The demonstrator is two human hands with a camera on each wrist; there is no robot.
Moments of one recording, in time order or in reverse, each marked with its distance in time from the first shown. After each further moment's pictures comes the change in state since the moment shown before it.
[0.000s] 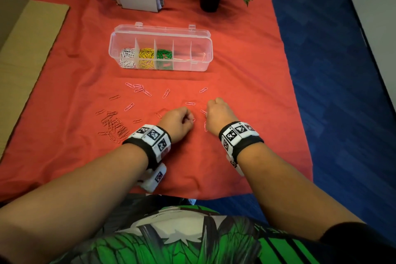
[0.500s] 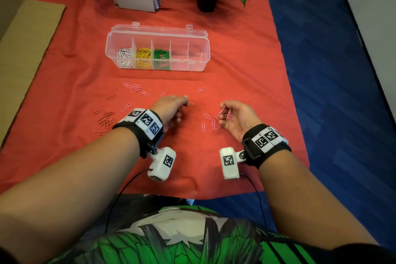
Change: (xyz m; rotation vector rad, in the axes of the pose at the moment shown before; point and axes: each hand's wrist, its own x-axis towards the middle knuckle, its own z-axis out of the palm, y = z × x) left_hand 0.020 0.019 -0.022 -0.796 -0.002 -0.441; right_hand -0.020 0.035 -0.026 1.677 -0.135 0.428
